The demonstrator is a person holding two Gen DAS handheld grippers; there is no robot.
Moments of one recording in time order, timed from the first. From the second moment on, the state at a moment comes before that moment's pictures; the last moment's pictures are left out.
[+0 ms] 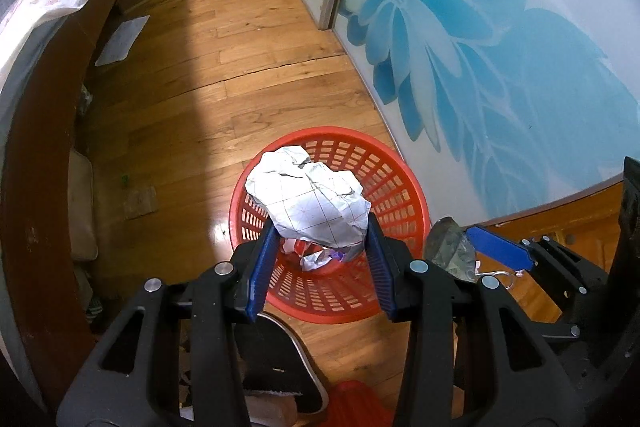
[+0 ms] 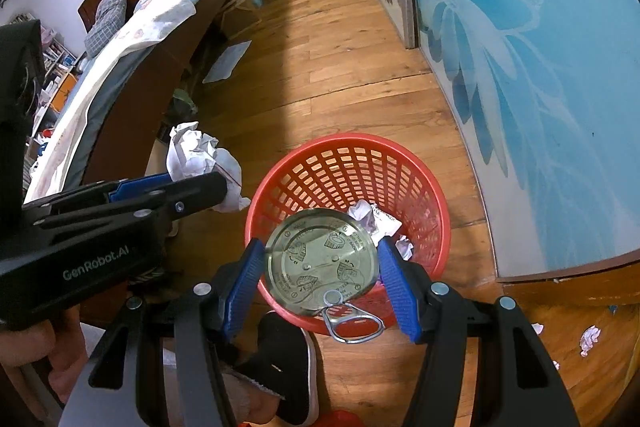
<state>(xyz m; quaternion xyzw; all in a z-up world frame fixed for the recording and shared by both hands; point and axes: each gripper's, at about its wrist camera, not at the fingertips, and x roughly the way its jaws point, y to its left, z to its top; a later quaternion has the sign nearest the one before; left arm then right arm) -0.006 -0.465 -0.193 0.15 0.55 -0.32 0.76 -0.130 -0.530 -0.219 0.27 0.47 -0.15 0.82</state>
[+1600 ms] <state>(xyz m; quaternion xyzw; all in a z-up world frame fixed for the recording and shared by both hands) 0.096 -0.042 0.024 -0.04 0.33 -0.11 0.94 0.131 -0.323 0.037 -0.01 0.35 0.03 0.93</state>
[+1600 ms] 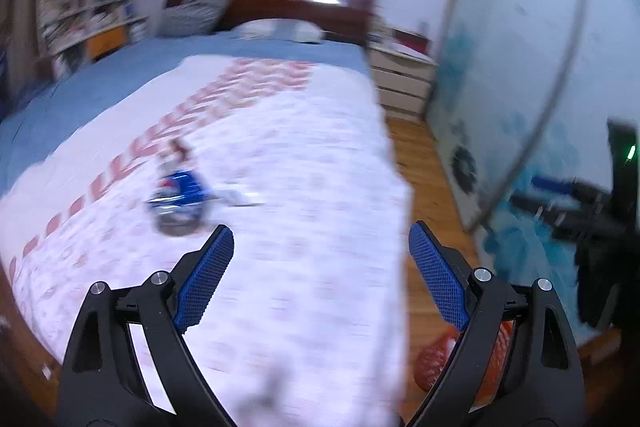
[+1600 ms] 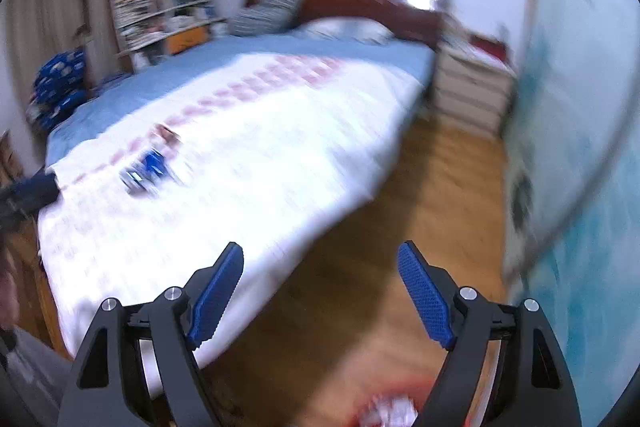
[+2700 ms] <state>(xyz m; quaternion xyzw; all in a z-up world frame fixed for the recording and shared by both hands) 0.225 0.144 -0.045 -0.16 0.39 0.01 0.91 0.402 -0.089 -0.085 0.05 0.49 0.14 0.86</state>
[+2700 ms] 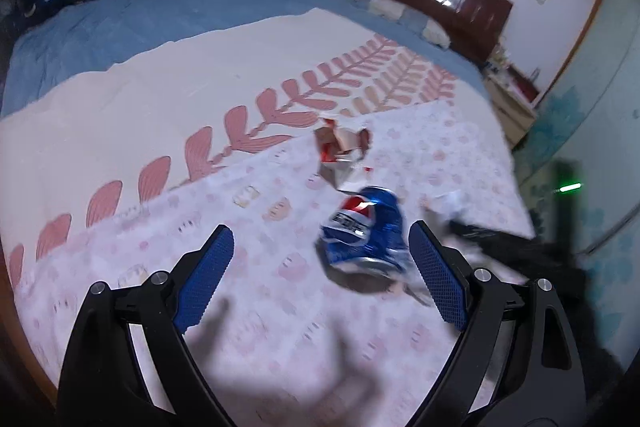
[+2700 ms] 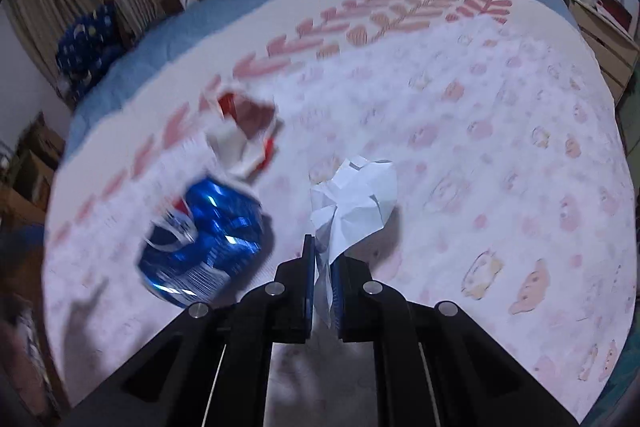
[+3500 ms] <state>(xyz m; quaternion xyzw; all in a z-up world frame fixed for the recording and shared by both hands) 0.454 0.115 -0.127 -0.09 0.51 0.09 0.85 0.437 -0.133 -0.074 0.18 0.48 0.15 0.85</state>
